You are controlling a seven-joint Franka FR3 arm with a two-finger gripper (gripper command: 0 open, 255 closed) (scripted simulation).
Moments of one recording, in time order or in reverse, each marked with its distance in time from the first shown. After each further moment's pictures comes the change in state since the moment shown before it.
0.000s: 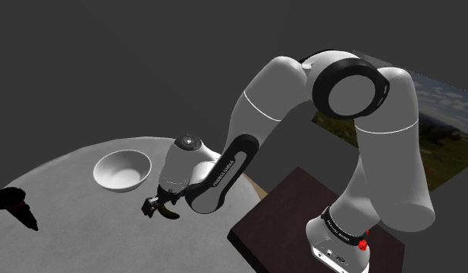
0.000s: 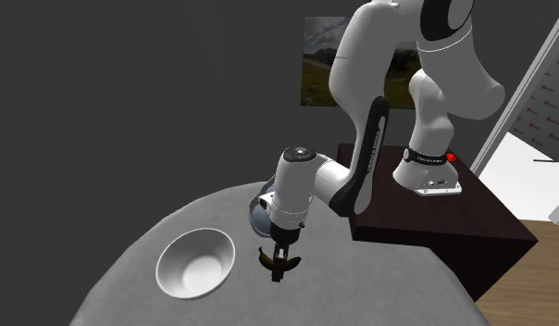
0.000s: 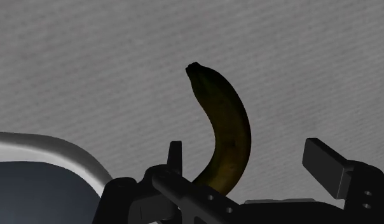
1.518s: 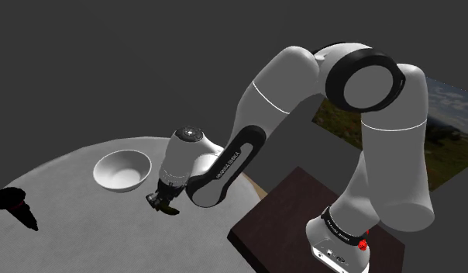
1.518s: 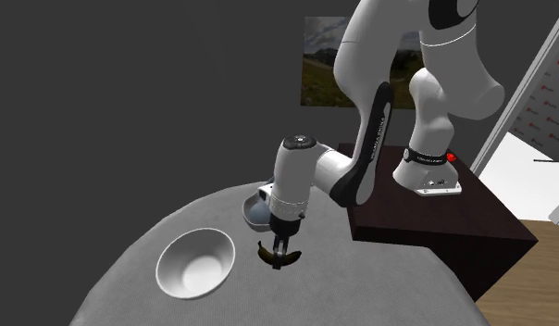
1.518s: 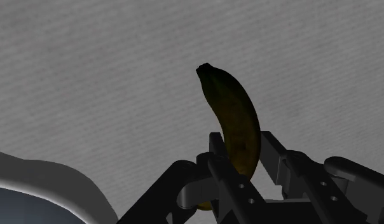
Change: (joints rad) arm -0.022 -0.073 0.021 -0.028 0.011 -0.050 -0.006
